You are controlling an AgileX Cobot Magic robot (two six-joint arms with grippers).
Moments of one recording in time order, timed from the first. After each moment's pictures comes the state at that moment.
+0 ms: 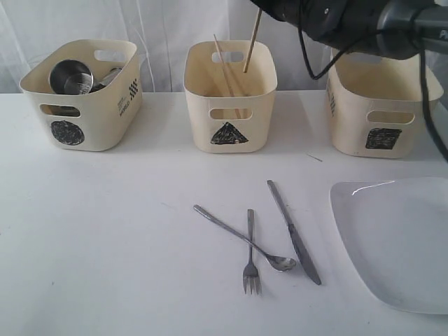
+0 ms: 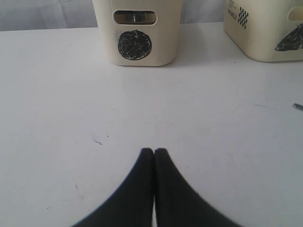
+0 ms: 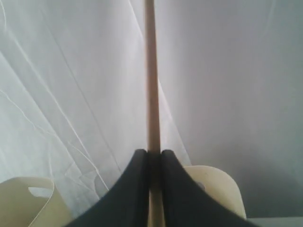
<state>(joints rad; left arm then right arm) -0.07 0.00 0.02 -0.26 0.32 0.24 0.22 2.04 -1.70 0.46 -0.19 -0.13</state>
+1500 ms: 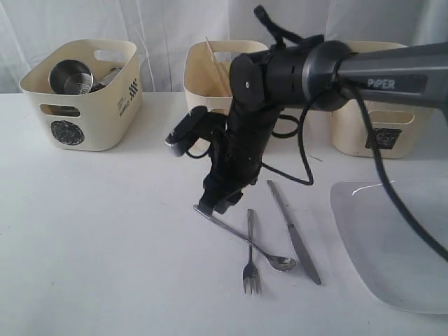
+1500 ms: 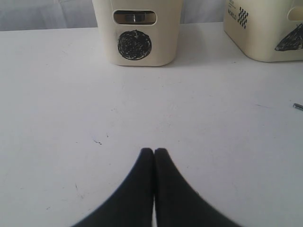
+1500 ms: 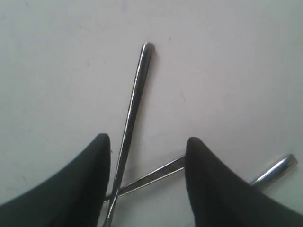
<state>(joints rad) -0.07 0.00 0.02 -0.26 0.32 0.24 0.47 2.04 -1.55 0.11 0.91 -0.51</state>
